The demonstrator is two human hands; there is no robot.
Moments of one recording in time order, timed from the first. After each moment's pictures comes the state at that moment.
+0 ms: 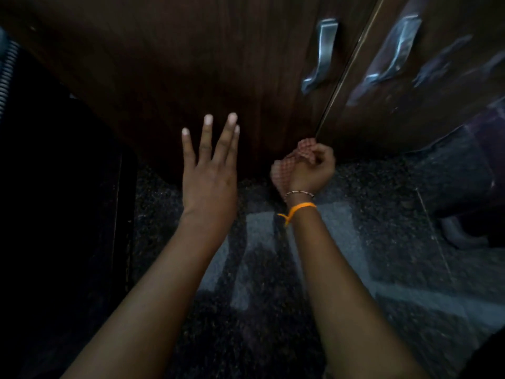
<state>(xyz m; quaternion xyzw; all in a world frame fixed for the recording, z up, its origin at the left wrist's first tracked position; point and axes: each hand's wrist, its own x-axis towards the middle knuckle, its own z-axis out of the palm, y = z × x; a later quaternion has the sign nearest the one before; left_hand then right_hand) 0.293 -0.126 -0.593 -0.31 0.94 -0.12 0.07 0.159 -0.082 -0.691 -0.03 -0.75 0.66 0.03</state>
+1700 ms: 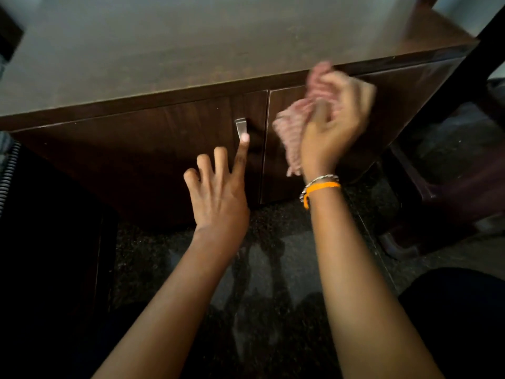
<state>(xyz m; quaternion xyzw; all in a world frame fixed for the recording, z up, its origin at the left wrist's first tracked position) 0.233 -0.072 -0.521 -0.34 0.93 -0.13 -0.10 0.088 -0.028 -0.491 0.20 -0.67 0.66 0.29</state>
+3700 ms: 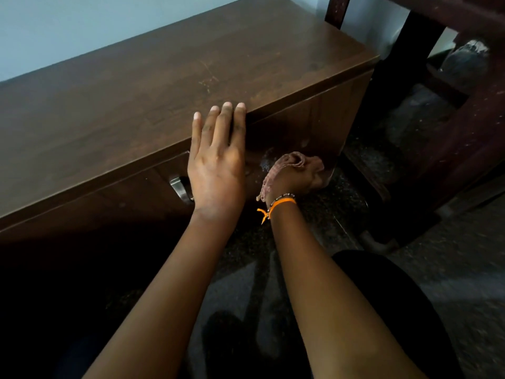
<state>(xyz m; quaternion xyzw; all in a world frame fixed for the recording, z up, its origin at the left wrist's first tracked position) 0.112 -0.067 -0.467 -0.15 0.93 -0.10 -0.33 0.012 -0.015 -0.545 -0.36 -0.54 0.75 0.06</state>
